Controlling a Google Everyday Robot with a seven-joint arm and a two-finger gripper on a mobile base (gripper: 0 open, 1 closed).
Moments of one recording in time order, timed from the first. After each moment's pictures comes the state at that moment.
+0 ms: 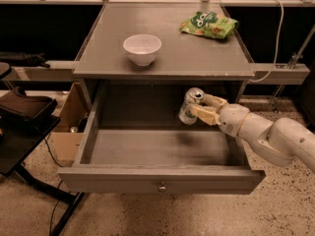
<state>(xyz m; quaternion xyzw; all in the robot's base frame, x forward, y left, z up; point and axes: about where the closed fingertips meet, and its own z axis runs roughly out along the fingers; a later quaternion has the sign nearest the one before) 0.631 -0.143 0.749 -0.28 0.67 0.30 0.62</state>
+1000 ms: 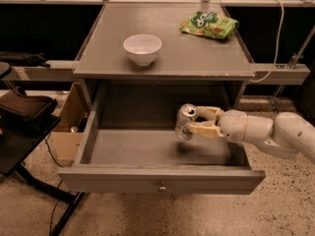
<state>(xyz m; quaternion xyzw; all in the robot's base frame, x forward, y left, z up) 0.586 -0.124 0.727 -0.43 0.62 0.35 0.56</state>
